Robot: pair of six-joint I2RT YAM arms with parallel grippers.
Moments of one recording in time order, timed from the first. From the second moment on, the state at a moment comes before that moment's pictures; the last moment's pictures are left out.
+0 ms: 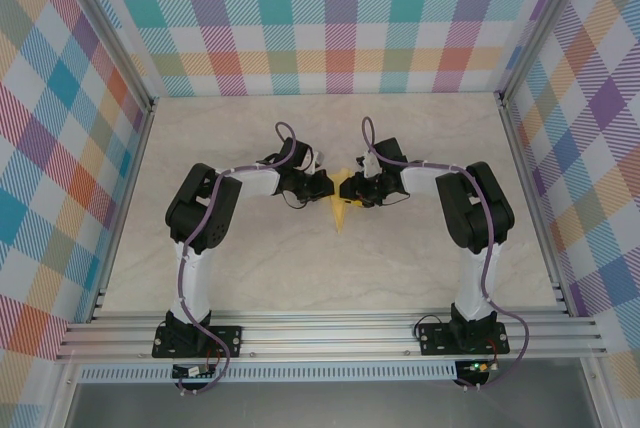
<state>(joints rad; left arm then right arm) -0.48 2.11 1.31 -0.13 0.56 -0.65 0.40 2.01 1.16 -0.21 -0.70 0.54</state>
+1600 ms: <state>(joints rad) -0.48 2.11 1.33 -0.14 0.56 -0.63 0.34 2.15 1.54 -0.47 -0.66 0.67</state>
